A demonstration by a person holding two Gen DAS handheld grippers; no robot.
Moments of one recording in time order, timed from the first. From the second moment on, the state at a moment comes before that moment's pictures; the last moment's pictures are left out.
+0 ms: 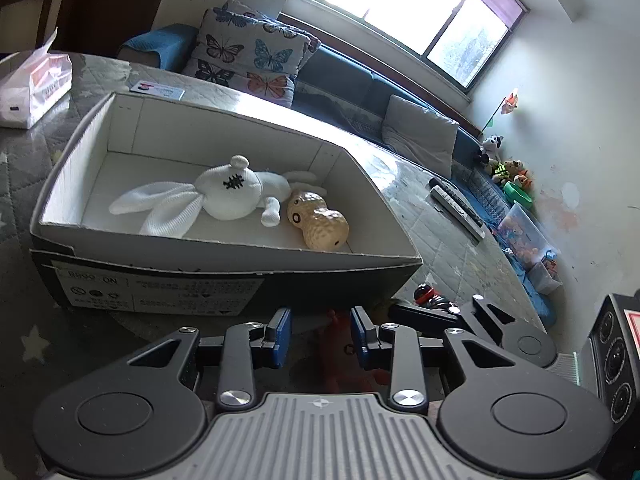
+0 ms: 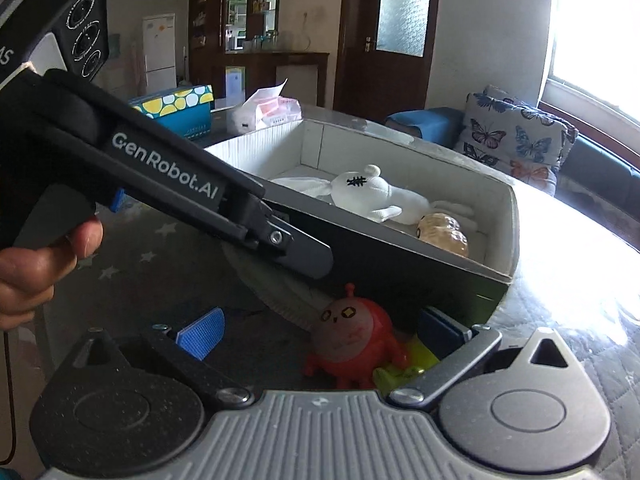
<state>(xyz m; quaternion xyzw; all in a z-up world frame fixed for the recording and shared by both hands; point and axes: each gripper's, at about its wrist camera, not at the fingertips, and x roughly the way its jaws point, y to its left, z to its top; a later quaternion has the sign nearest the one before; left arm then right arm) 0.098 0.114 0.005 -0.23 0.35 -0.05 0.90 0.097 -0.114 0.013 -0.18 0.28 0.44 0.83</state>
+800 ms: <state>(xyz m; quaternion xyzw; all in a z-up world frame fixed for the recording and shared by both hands) 0.109 0.114 -0.017 -0.29 0.38 -0.09 0.87 0.093 -0.124 0.006 -0.13 0.33 0.46 0.81</state>
